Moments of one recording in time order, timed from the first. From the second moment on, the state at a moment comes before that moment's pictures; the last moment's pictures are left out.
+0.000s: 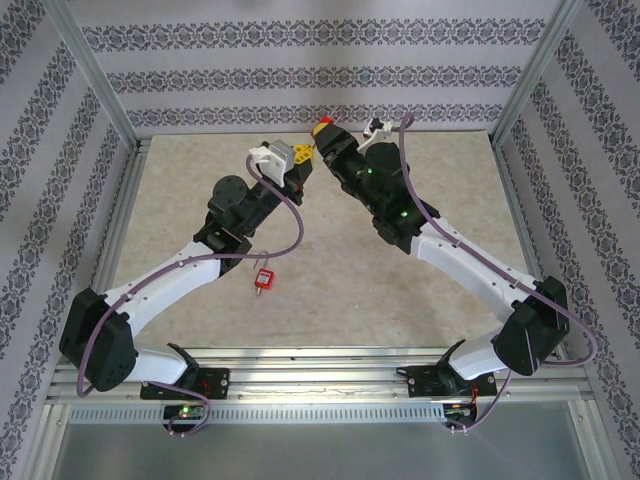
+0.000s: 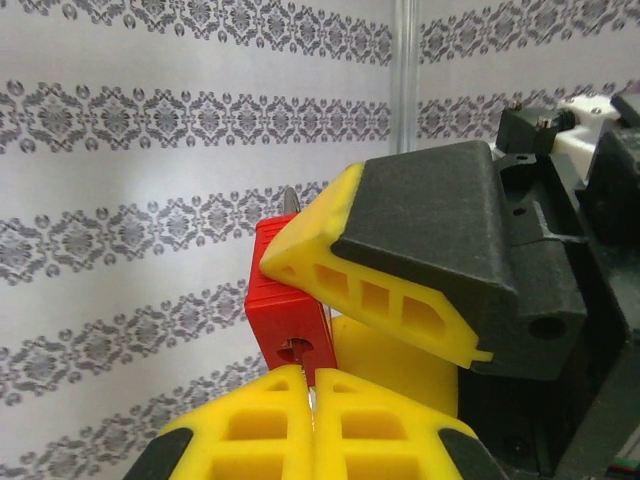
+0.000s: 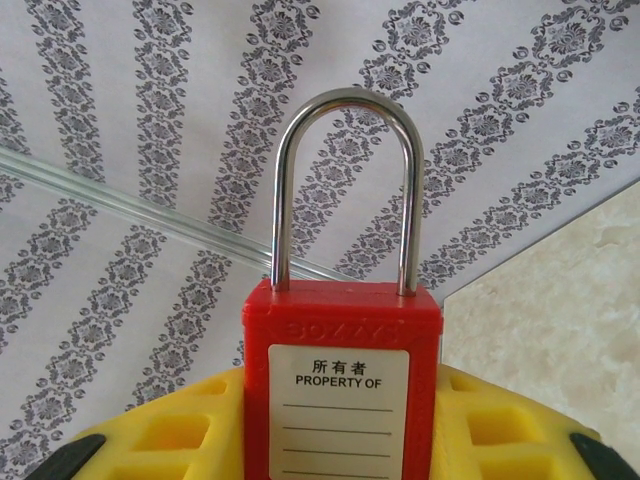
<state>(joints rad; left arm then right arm) -0.61 1.36 1.01 0.58 0.07 0.04 0.69 1.45 1.29 0.18 0.10 1.18</state>
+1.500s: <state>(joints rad) -0.50 1.25 0.88 0.70 0.31 -0.25 0.73 1.44 1.30 0.12 -0.09 1.18</state>
